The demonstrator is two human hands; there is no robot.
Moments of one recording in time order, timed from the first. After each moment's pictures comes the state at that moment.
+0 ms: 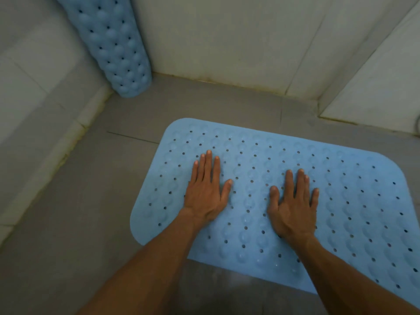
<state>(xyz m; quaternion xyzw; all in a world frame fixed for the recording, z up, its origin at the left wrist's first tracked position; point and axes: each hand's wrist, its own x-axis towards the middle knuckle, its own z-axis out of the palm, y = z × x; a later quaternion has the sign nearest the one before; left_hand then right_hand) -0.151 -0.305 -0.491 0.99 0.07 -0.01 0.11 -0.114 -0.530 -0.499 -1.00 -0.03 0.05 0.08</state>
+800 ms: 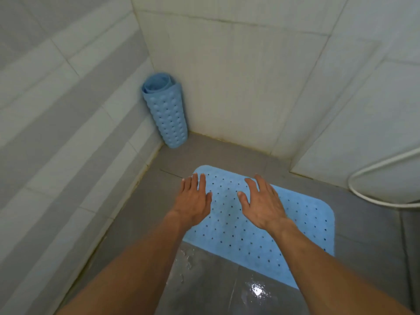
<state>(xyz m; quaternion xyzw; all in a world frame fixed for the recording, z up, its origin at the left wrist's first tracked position) -0.208 -0.294 -0.108 0.97 0.15 -0.15 0.09 -0.119 -0.482 -0.107 -0.94 -0.23 0.20 0.13</state>
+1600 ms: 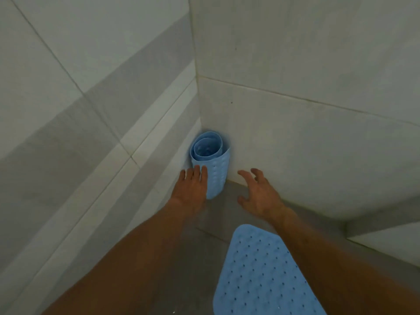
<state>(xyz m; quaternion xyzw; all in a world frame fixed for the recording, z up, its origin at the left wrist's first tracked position) -0.056 0.017 -0.041 0.98 0.10 -0.14 -0.06 0.042 -0.173 -0.045 -0.92 -0.29 0.22 0.16</state>
